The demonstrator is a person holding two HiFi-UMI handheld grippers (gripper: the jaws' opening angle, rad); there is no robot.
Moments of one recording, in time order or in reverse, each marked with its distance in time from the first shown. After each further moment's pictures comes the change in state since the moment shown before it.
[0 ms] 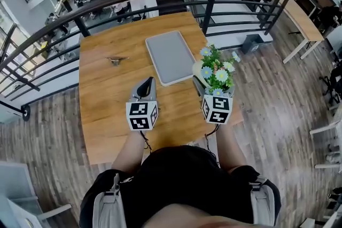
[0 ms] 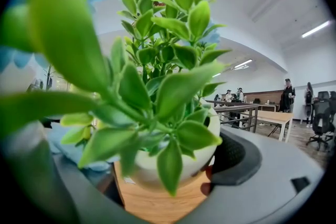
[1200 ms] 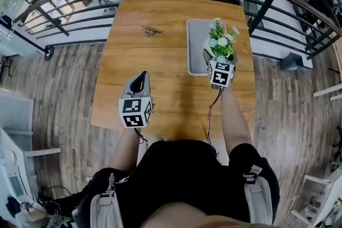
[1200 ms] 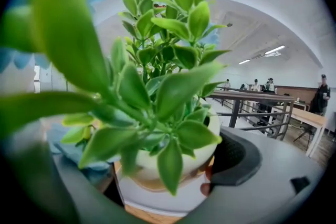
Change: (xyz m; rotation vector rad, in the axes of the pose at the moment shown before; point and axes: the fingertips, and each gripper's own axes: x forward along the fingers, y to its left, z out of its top) left arm -0.062 0.094 -0.034 -0.053 0.099 0.411; right arm 0.226 0.070 -0.088 -0.085 0.147 0.249
